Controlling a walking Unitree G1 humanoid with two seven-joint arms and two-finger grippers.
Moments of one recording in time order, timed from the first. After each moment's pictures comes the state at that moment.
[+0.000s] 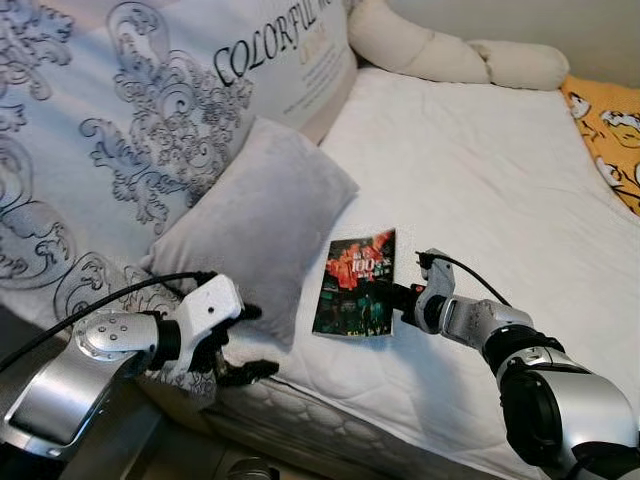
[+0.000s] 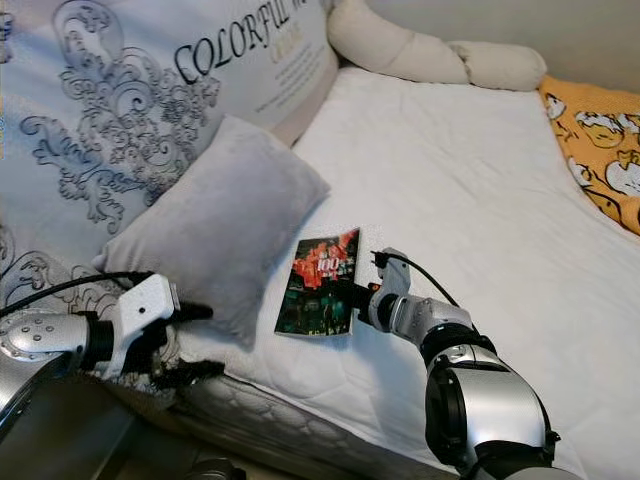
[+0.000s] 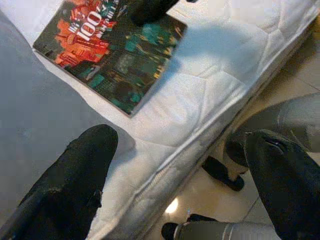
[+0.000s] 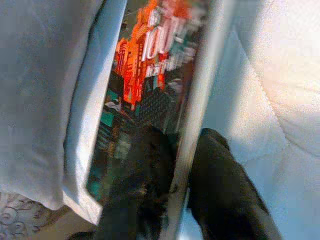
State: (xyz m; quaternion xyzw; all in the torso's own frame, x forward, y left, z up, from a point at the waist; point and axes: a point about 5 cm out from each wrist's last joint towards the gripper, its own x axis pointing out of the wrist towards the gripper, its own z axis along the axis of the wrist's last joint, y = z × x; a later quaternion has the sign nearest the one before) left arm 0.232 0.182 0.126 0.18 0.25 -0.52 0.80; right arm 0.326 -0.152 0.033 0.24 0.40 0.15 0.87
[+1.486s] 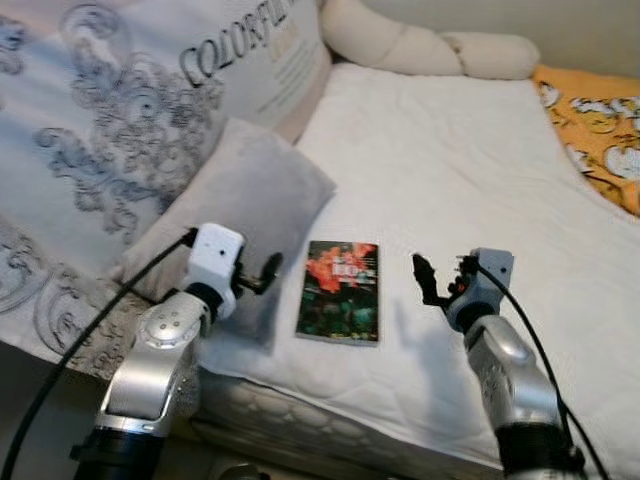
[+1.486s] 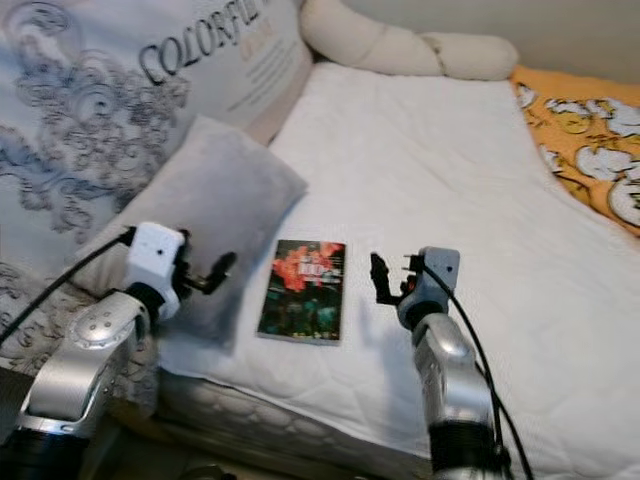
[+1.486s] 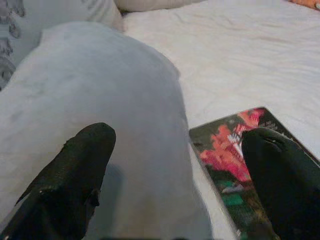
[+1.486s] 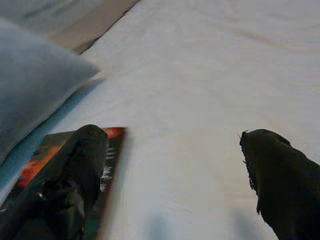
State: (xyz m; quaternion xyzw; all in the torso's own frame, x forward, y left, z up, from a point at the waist) left arm 0.285 0.162 0.121 0.10 0.08 -0.16 0.98; right arm 0.290 -0.179 0.066 0.11 0.12 0.01 0.99
